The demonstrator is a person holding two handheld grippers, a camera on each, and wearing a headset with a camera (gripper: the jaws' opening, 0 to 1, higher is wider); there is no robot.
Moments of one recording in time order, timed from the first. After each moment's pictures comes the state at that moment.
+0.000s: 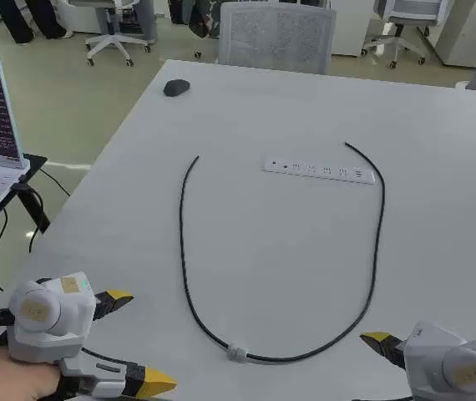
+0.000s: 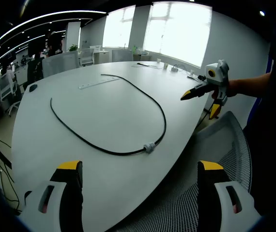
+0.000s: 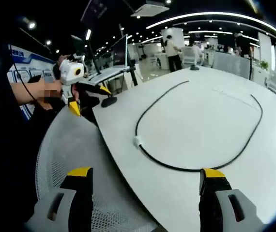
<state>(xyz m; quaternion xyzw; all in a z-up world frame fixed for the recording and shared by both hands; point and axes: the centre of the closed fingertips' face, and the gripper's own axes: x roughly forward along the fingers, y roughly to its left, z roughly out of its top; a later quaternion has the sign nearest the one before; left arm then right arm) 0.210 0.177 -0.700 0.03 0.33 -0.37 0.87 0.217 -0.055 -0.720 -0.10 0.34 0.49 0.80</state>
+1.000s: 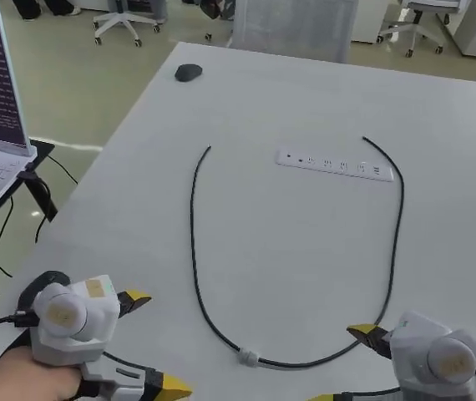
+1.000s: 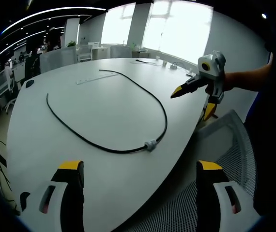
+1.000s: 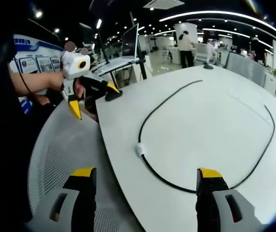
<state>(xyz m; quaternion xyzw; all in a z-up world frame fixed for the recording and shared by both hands) 0.218 0.171 -0.720 0.04 0.35 -0.39 0.85 0.240 -0.010 -0.727 -0.12 0.35 0.52 0.77</state>
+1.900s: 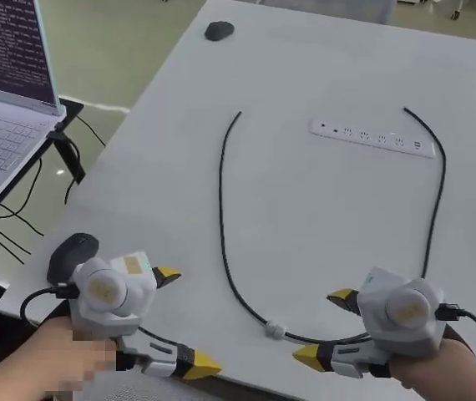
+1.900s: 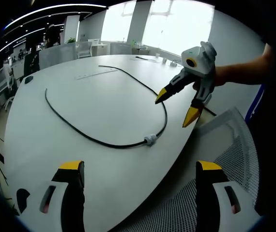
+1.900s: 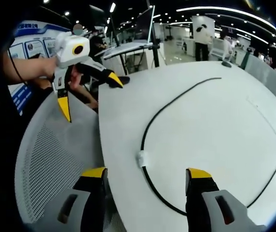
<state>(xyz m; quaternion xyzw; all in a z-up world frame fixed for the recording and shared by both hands) 0.213 0.174 -0.733 0.04 0.36 -0.39 0.85 0.251 0.041 -0.757 -0.19 0.37 0.55 0.72</state>
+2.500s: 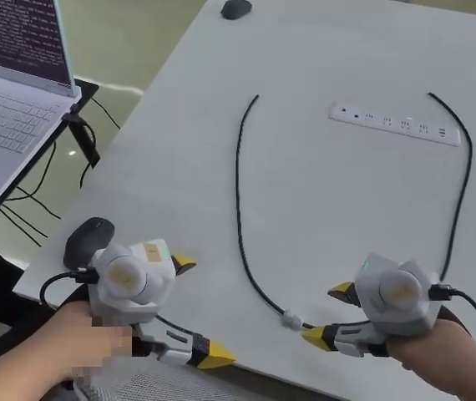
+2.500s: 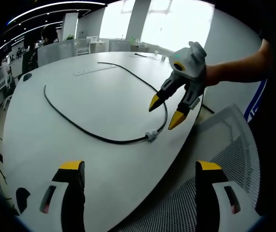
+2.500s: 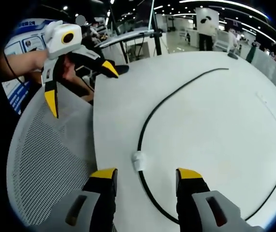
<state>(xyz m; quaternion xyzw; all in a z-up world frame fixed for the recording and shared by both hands) 0.212 0.180 -0.739 0.04 0.37 -0.39 0.84 0.259 0.059 -0.789 -0.20 0.41 0.55 0.70</state>
